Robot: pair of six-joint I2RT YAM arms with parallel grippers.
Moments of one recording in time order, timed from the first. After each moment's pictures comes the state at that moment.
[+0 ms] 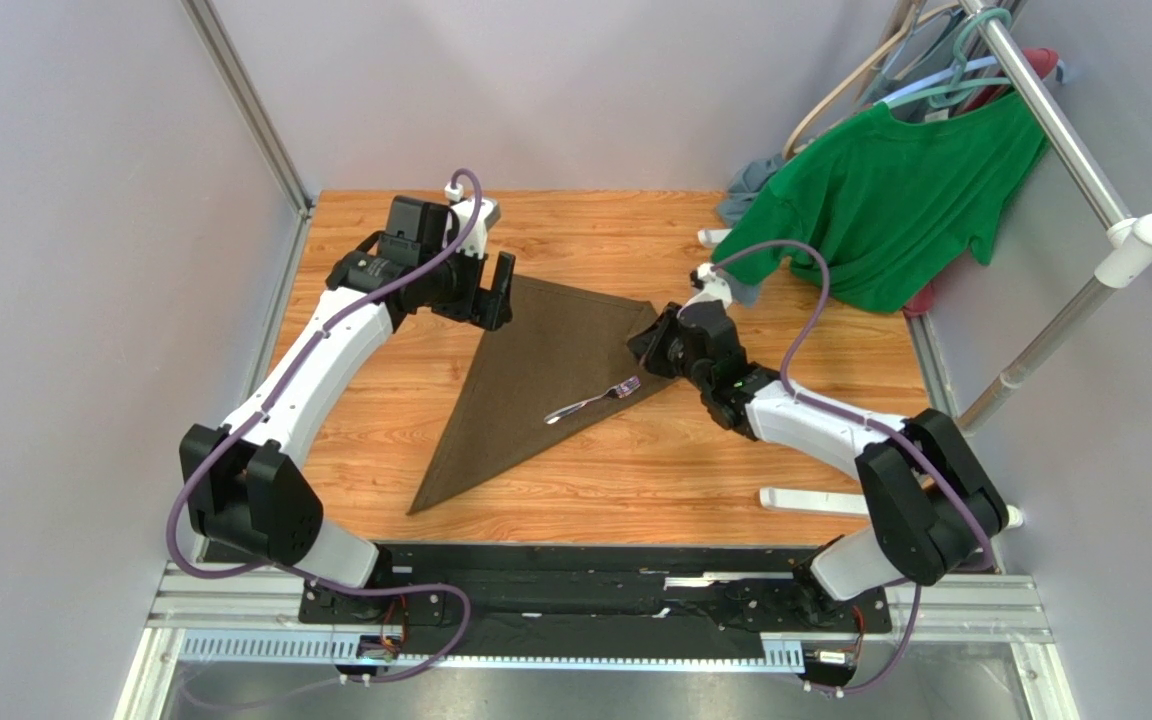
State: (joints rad) left arm -0.32 1.48 1.40 -0.71 0.20 0.01; right arm 0.56 1.48 0.77 0.26 0.08 0.76
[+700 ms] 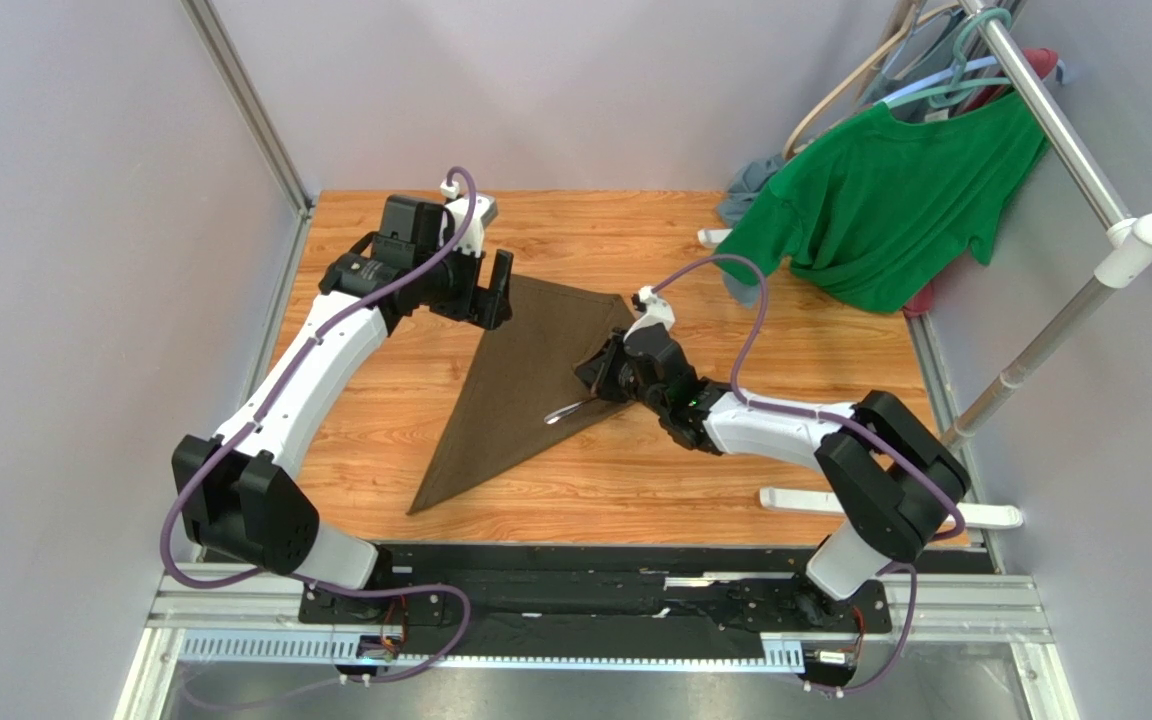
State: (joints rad) left arm -0.32 1.45 1.40 -0.71 0.21 0.01; right arm 0.77 1.60 0.80 0.35 0.10 0.83
